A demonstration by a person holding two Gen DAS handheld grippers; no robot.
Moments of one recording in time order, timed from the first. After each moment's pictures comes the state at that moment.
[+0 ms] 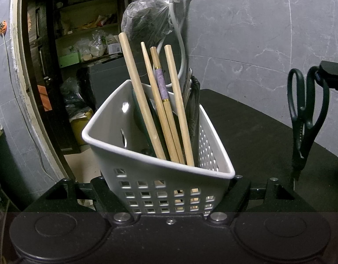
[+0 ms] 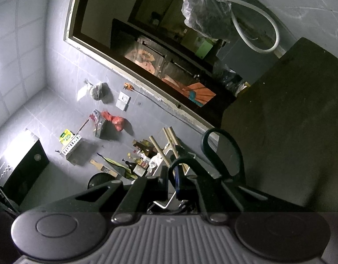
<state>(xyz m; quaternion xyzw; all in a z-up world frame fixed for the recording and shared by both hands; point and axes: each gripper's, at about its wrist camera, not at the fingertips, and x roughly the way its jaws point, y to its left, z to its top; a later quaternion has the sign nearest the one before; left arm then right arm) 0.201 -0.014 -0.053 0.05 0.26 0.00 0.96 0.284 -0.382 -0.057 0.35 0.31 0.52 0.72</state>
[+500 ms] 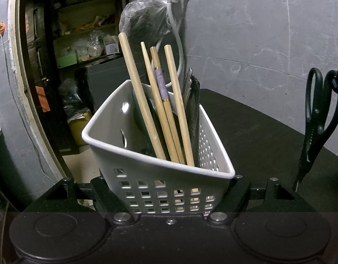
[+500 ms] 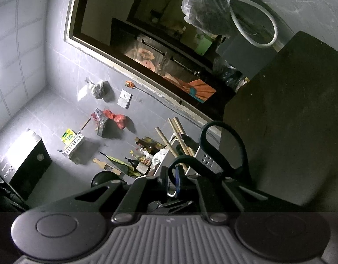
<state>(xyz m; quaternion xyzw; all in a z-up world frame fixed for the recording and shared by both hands) 0.204 -0.014 -0.053 0.05 0.26 0.00 0.96 0.266 -0.385 -0.059 0.36 0.31 0.52 0.71</state>
